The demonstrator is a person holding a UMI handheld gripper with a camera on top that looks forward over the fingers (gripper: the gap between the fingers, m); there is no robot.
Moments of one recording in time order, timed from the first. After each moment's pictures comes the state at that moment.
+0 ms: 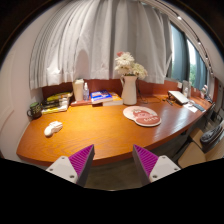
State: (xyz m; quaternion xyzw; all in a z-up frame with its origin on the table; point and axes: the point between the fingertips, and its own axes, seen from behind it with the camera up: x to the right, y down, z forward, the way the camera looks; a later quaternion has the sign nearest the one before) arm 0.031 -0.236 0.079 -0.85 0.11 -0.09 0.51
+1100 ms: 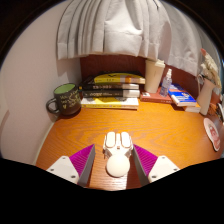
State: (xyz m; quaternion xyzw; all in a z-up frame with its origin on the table) arm -0.254 0.027 -0.014 -0.90 -0.03 0.01 0.43
